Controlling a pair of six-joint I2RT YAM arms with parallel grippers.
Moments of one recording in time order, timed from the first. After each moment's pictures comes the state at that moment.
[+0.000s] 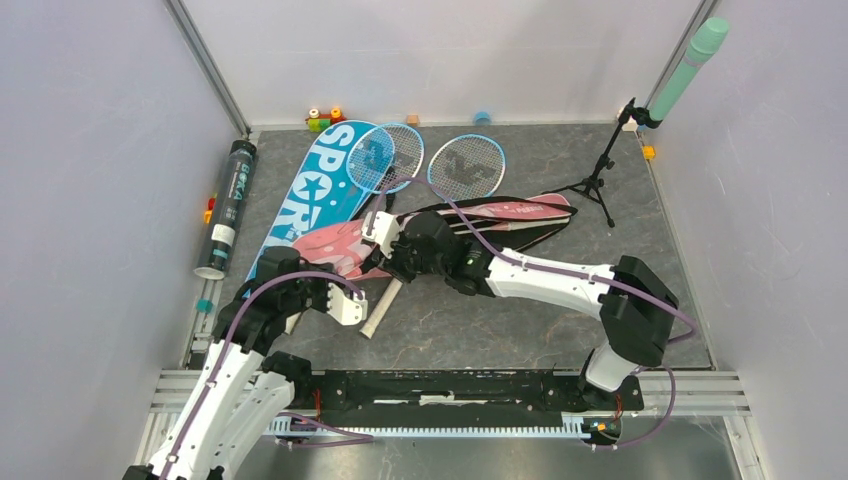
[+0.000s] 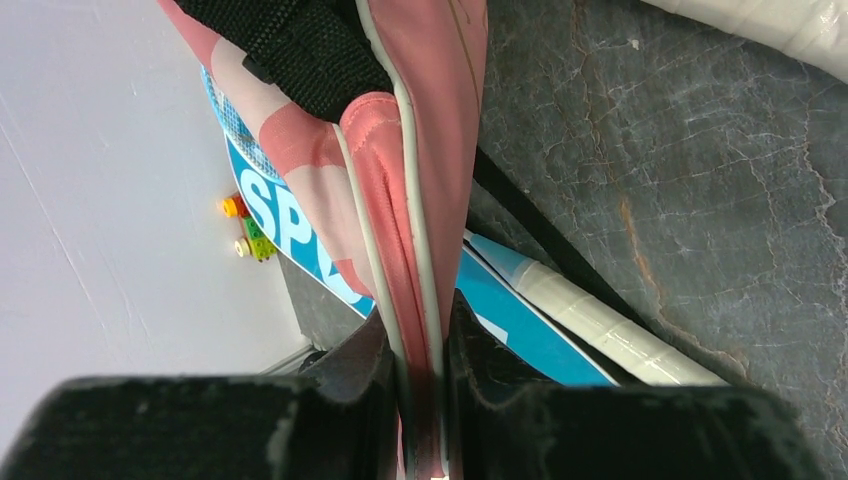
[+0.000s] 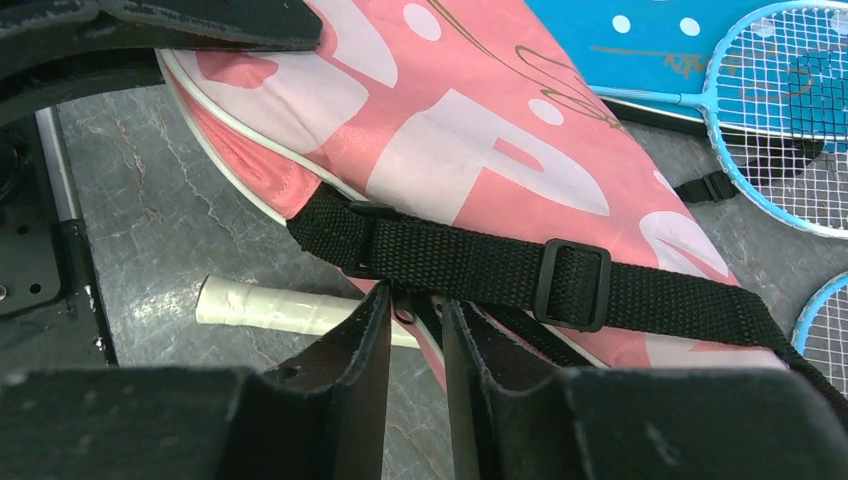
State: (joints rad) left arm -0.31 0.58 0.65 -0.79 0.26 1.51; right arm 1.05 1.65 1.19 -0.02 -0.09 -0.20
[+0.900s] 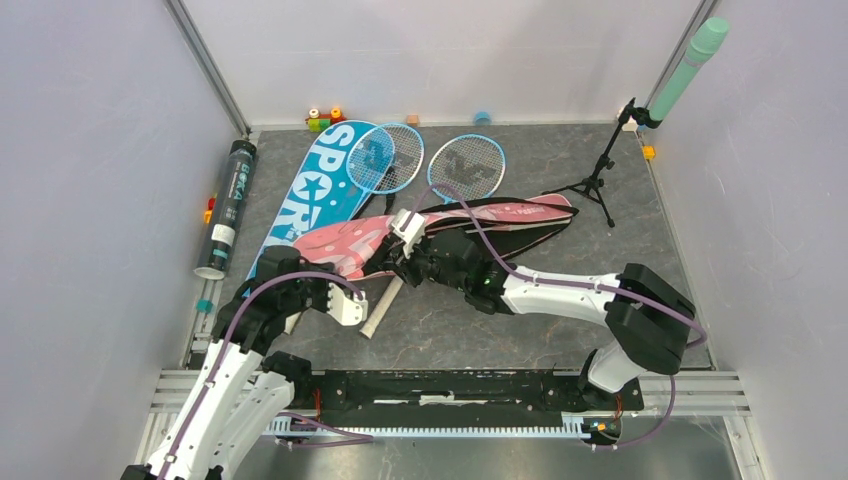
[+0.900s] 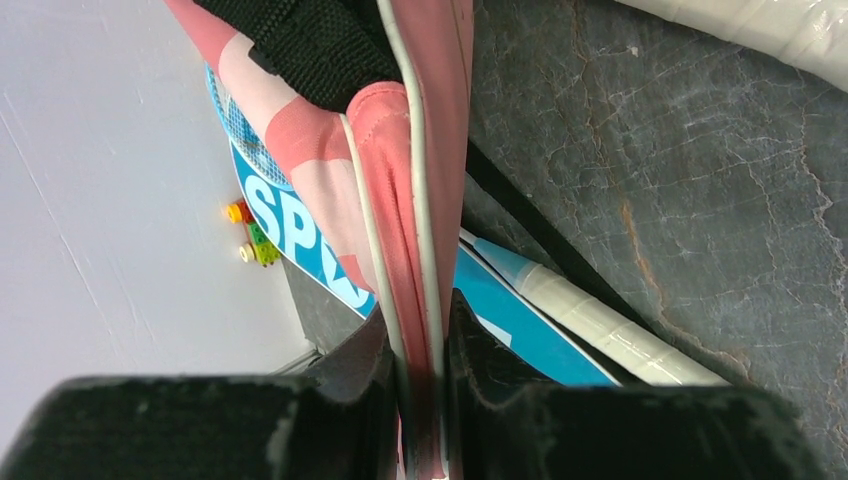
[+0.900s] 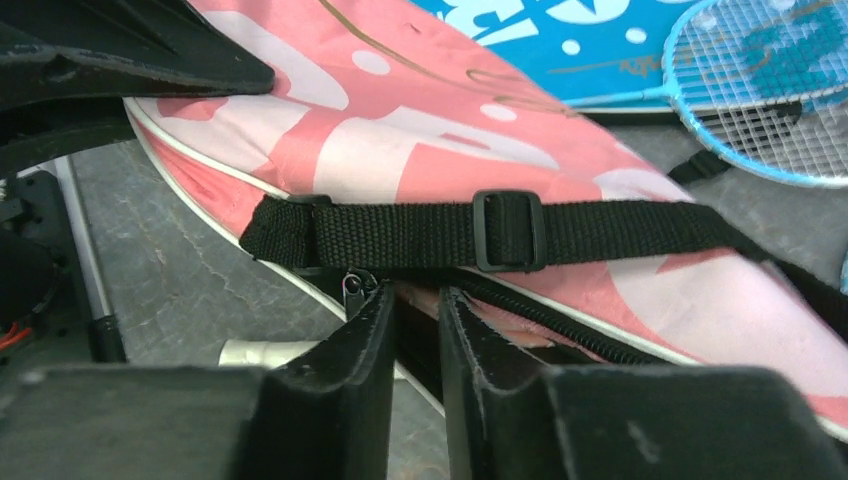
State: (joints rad) left arm -0.32 0.59 0.66 -0.80 0.27 1.51; right arm 1.04 1.58 0.93 0.40 -0.01 0.02
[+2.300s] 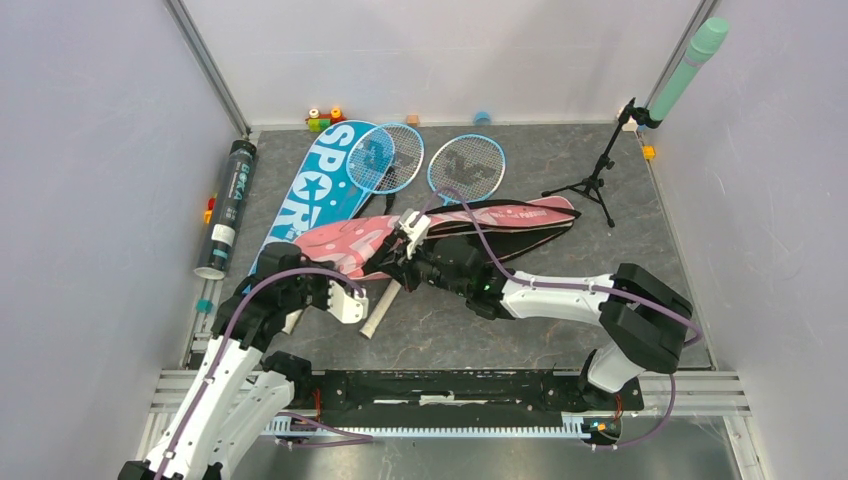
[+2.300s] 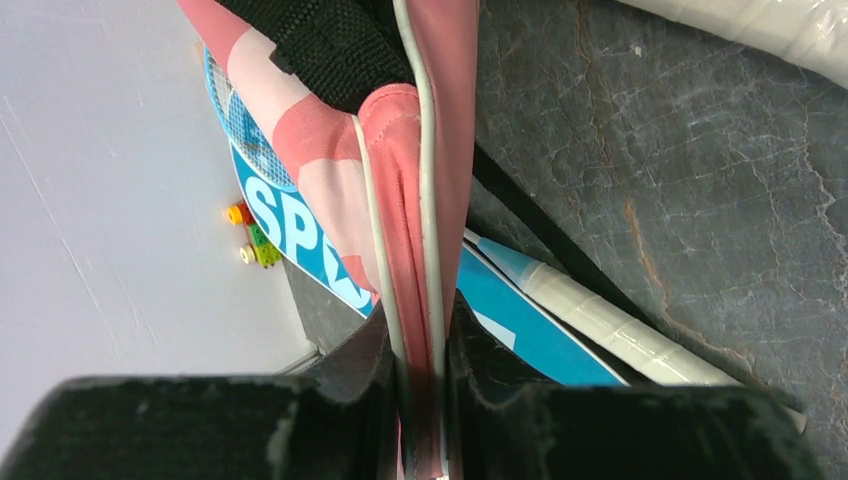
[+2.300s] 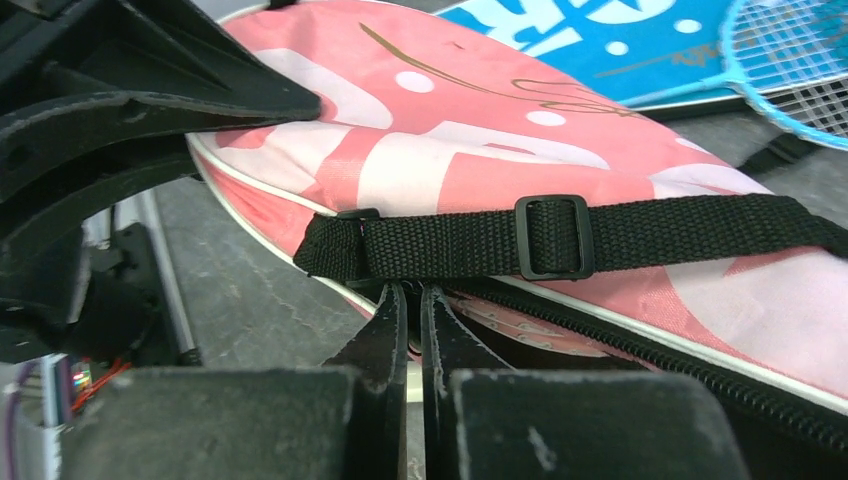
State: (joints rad) left arm -0.32 0.61 0.69 -0.82 0.26 1.51; right arm 1.04 1.58 0.84 0.58 -0.06 0.20
